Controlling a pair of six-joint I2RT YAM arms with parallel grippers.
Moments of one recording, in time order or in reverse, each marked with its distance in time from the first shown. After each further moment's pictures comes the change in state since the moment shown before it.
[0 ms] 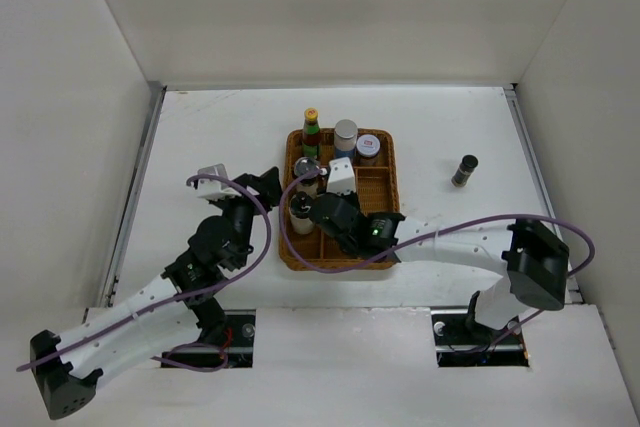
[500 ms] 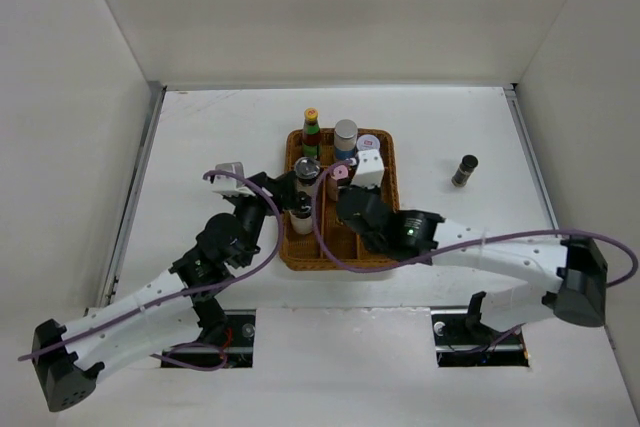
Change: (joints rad) left arm -0.028 0.071 0.003 0.058 0.119 0.019; right arm -0.005 -0.257 -0.025 -0.116 -0.016 0.072
